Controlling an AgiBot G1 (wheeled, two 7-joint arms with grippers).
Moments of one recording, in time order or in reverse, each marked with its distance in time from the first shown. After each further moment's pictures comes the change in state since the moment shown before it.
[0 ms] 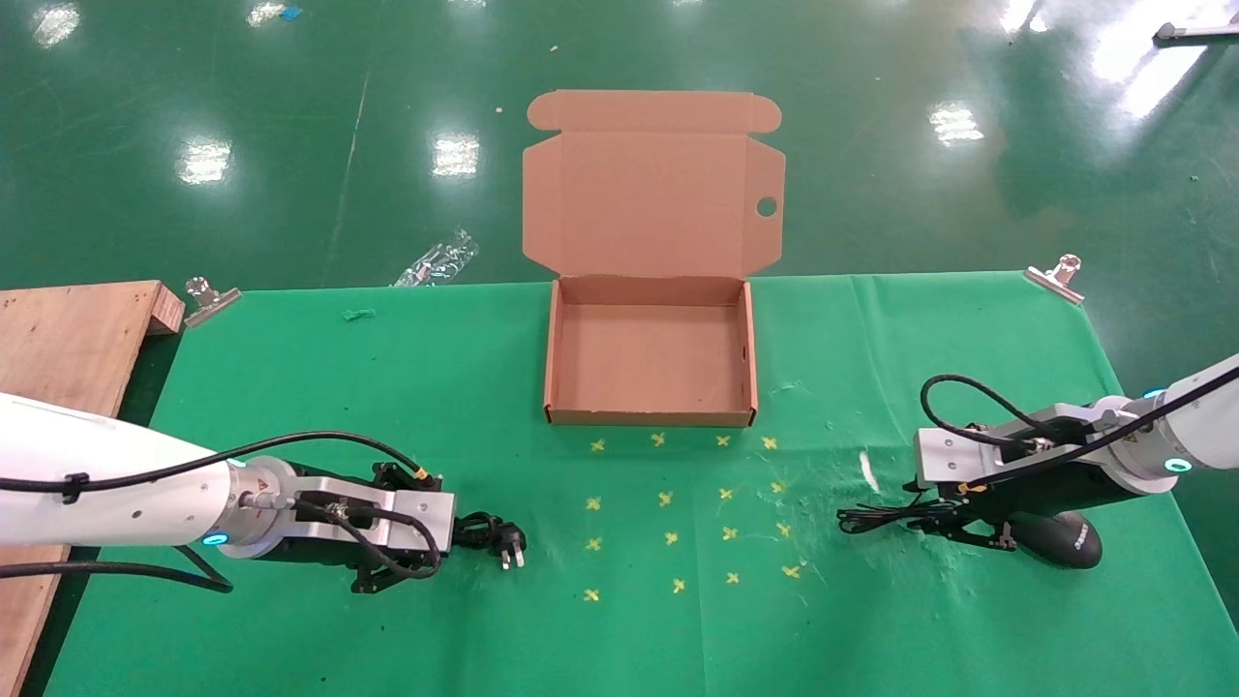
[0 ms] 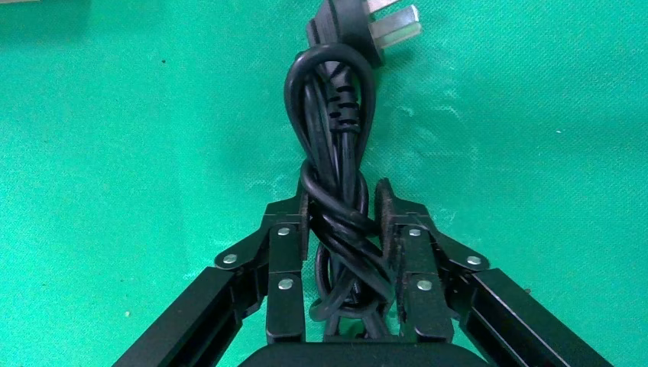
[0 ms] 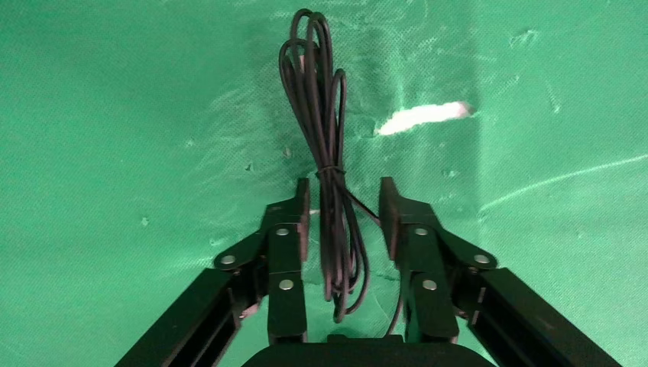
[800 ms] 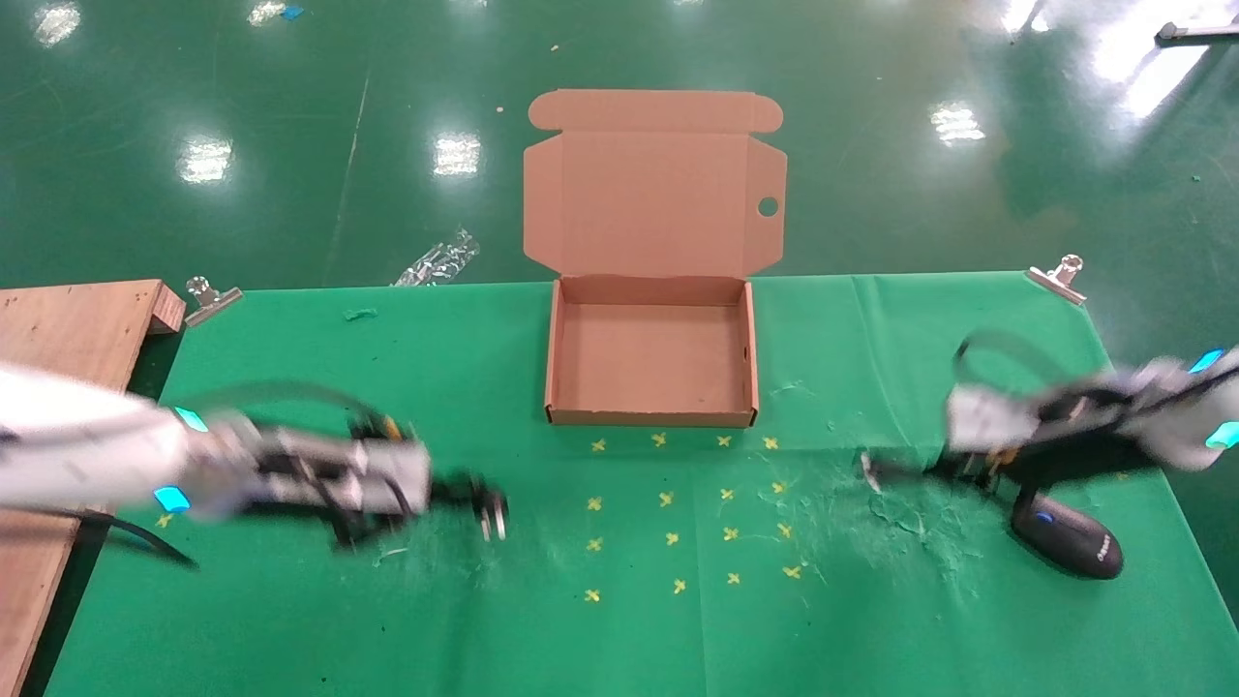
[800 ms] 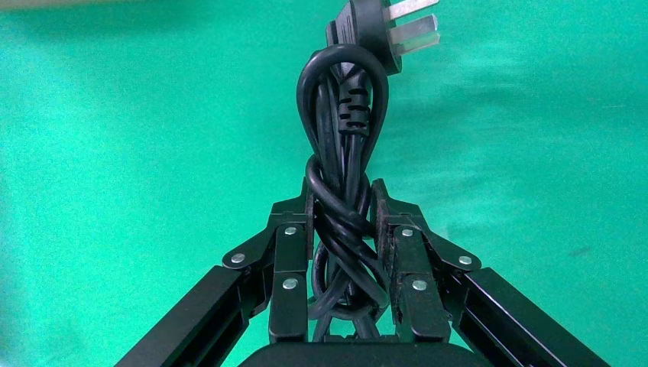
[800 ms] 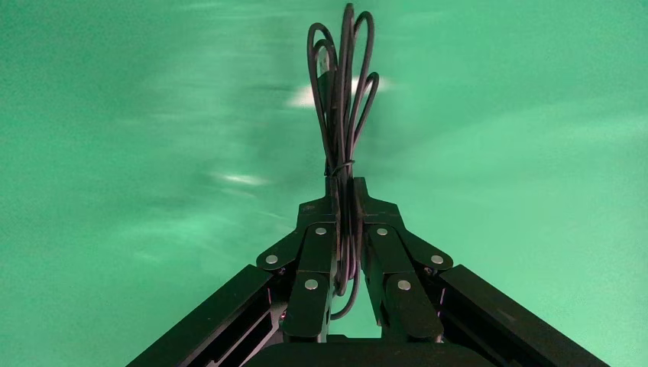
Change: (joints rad) left arm -0.104 -0.015 -0.047 0.001 -0.064 0.031 0.026; right arm 0.079 0.058 0.020 0.041 0.012 -0.008 0.009
